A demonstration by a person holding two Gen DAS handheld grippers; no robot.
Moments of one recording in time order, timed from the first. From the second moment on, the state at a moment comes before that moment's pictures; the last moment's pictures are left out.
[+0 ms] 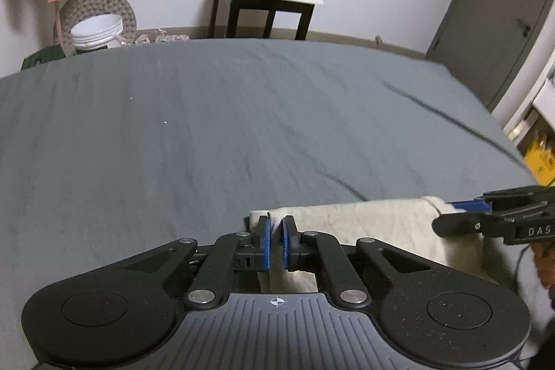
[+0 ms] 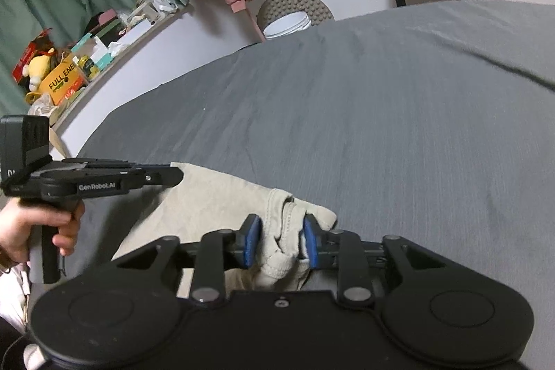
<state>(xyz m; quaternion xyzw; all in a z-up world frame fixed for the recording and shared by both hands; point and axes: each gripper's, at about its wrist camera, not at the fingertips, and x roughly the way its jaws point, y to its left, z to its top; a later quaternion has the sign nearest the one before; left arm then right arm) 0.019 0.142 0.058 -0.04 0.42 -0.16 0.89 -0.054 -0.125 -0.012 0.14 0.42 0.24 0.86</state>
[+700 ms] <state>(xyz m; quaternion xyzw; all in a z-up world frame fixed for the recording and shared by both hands) -0.129 0.114 0.135 0.13 0.23 -0.20 0.94 -0.182 -0.020 0.037 -0.28 0.11 0.40 0.87</state>
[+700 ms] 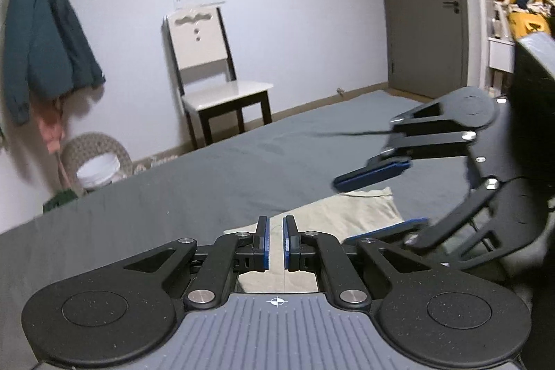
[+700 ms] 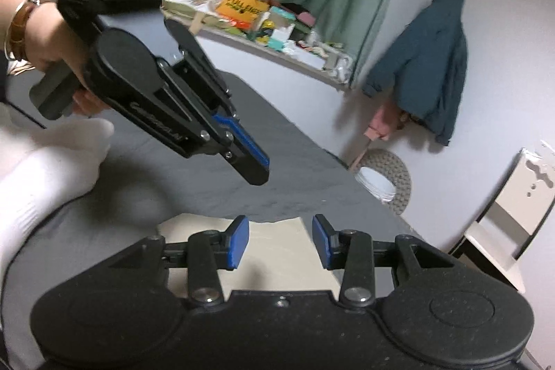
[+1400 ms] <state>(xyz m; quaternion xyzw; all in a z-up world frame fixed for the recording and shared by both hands) -0.145 0.162 0.139 0.12 0.29 -0.03 0.95 -0.117 -0.113 0.049 -0.03 0.22 0.20 0.95</state>
